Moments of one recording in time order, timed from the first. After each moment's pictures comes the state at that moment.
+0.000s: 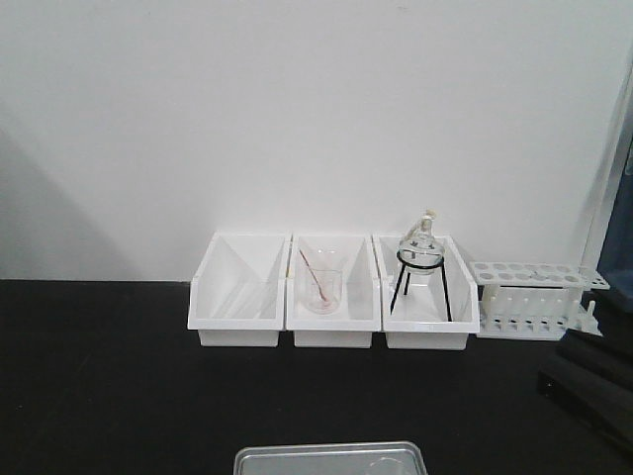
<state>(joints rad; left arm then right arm) -0.04 -0.02 0.03 0.06 0.37 0.02 0.21 0.64 -0.68 -1.75 -0.52 1.49</state>
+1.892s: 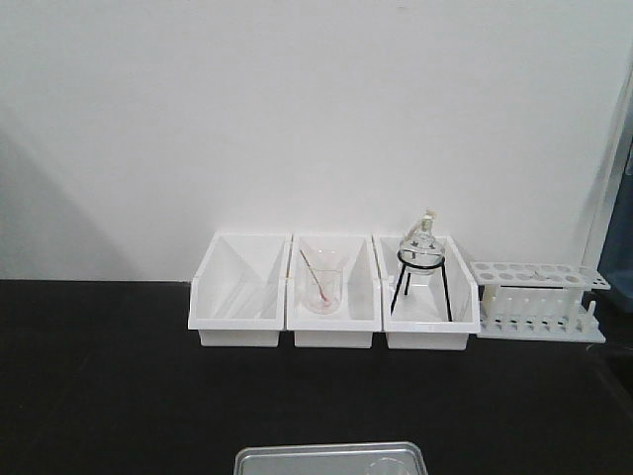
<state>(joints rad) -0.04 -0.02 0.03 0.06 0.37 0.02 0.03 -0.01 0.03 -0.07 0.21 0.16</state>
